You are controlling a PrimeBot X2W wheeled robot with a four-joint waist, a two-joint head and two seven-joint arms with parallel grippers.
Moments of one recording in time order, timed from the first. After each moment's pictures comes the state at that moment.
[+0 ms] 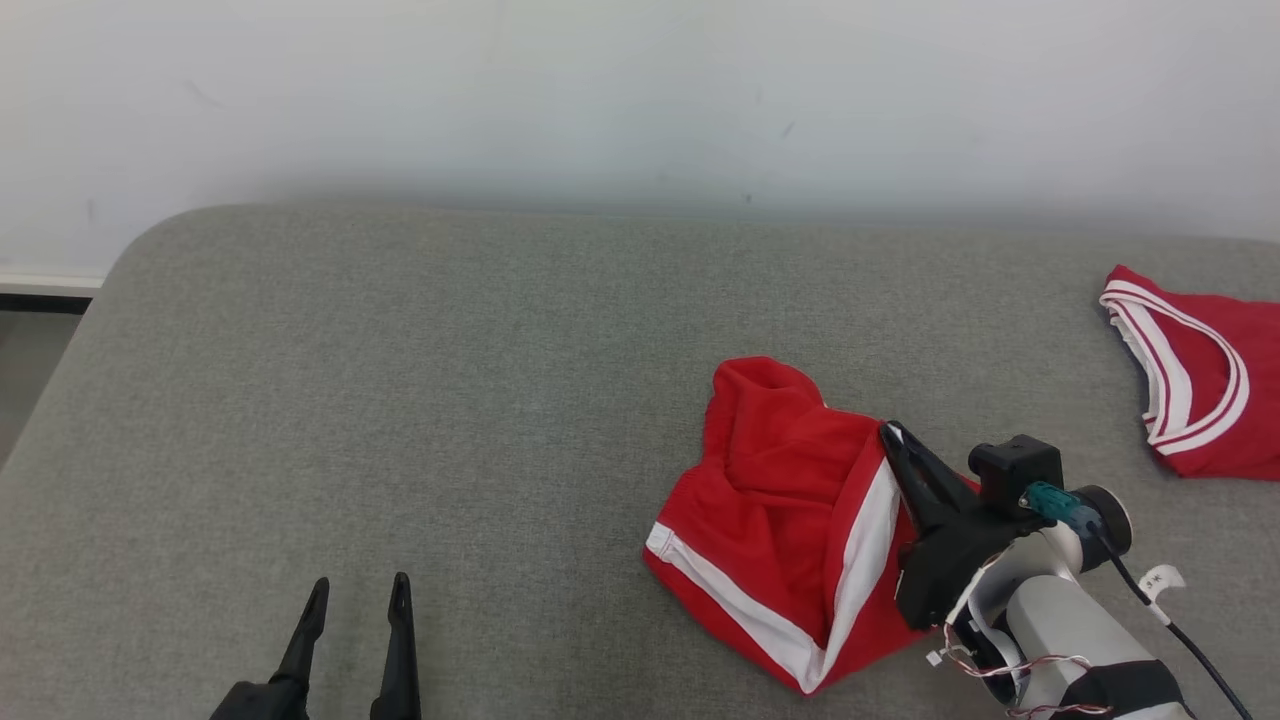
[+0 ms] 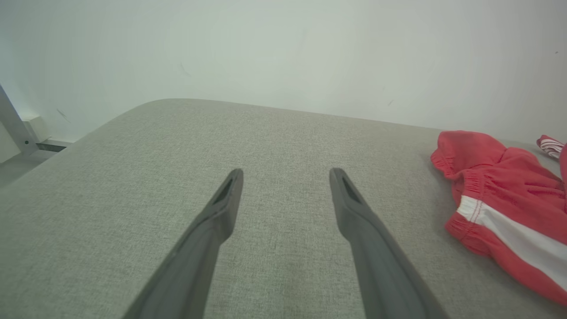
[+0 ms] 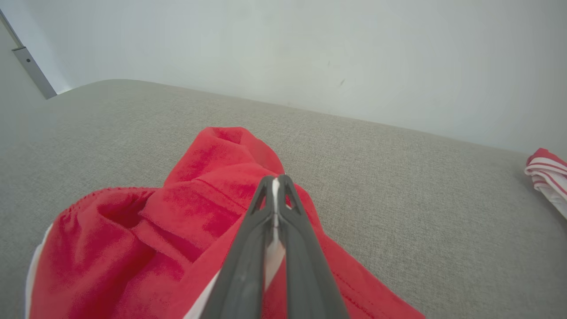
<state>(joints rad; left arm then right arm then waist) -0.02 0.05 -0.05 0.23 -0.19 -0.08 -0.26 -0.48 -0.27 0.36 0.71 0.31 0.13 -0.18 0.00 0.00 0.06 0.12</state>
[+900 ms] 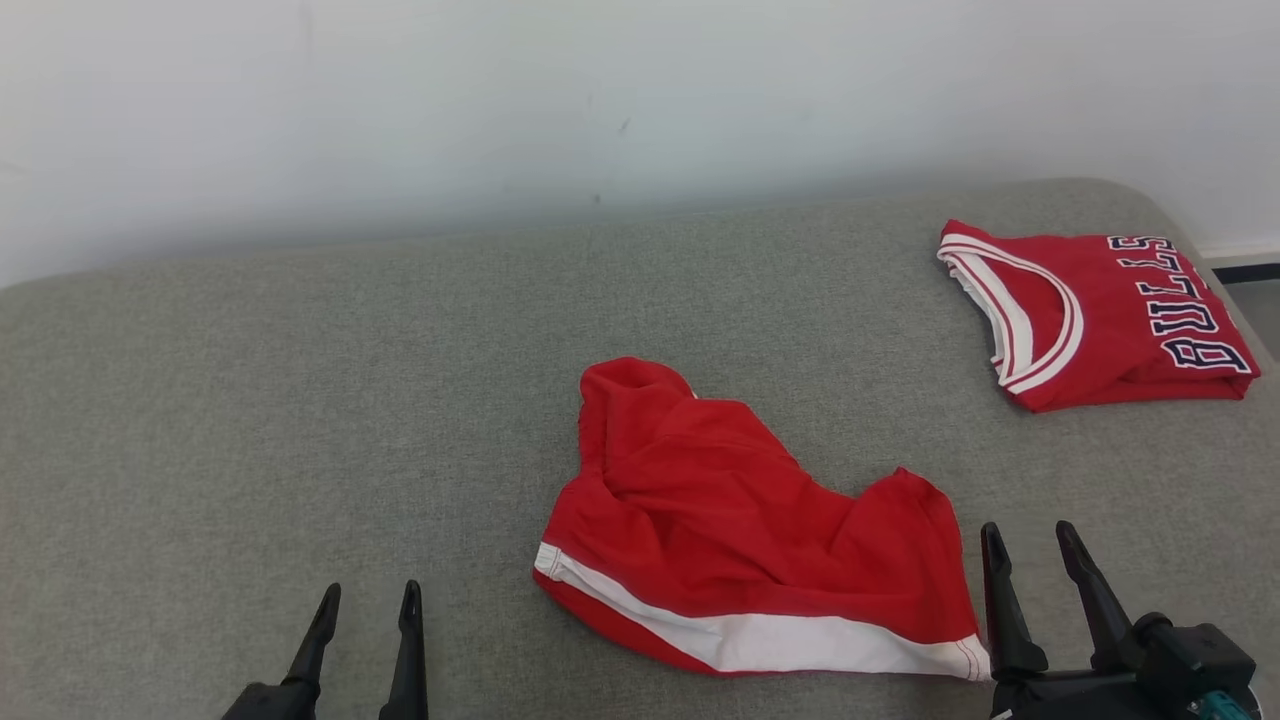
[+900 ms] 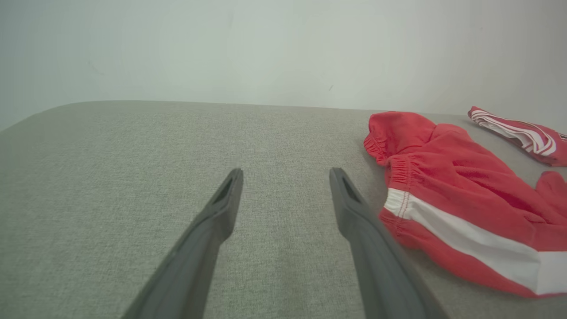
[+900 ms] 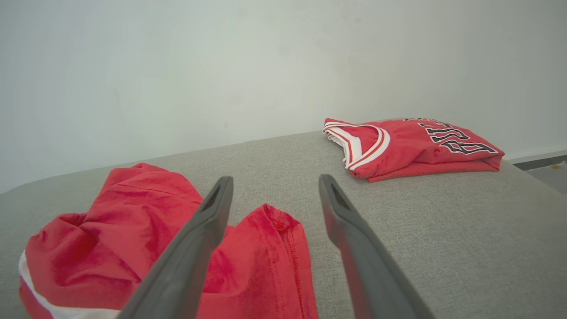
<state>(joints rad) -0.01 0.05 -0.05 0.25 -0.17 -0.10 -0.26 0.05 -0.12 -0.06 0.10 0.23 0.13 -0.21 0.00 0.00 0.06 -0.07</state>
